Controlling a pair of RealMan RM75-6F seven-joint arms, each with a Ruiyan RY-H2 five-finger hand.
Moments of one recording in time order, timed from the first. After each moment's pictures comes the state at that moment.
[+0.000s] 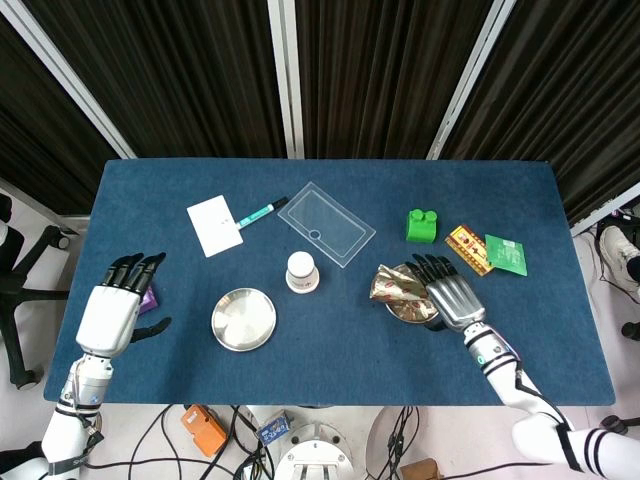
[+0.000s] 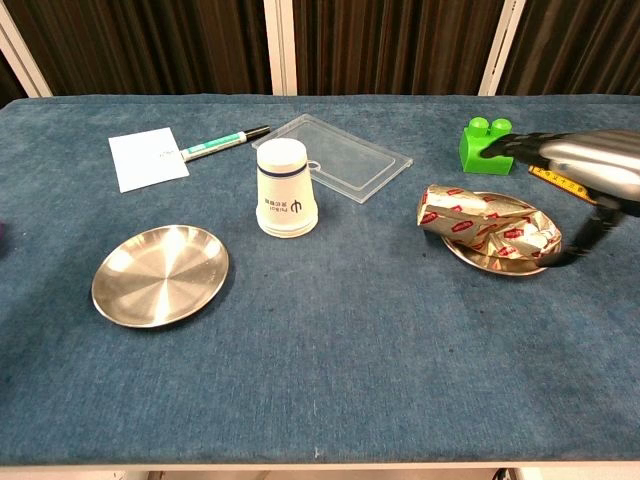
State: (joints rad) left arm -0.31 -1.31 0.04 -1.65 1.52 1.59 0.29; right arm 0.50 -1.42 0.16 -1.55 -1.31 0.93 -0.38
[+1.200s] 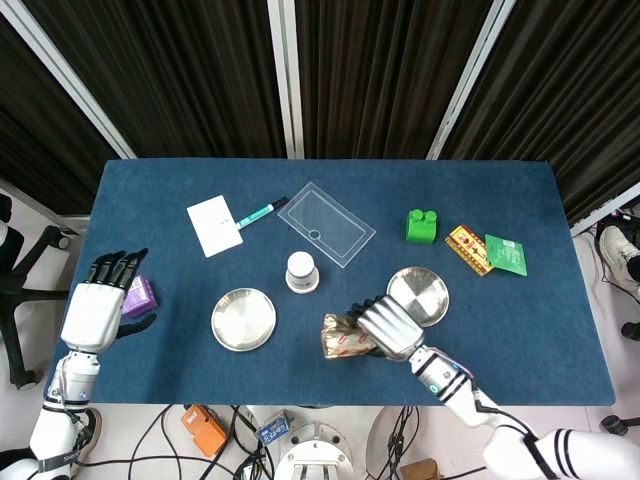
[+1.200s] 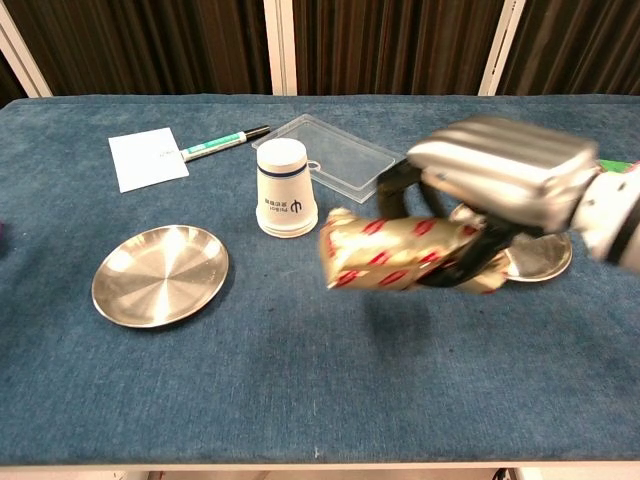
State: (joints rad) left arm -0.26 -1.29 -0.04 -1.65 1.50 1.51 0.27; right arm 0.60 -1.51 0.08 -1.73 -1.52 1.00 -0.48
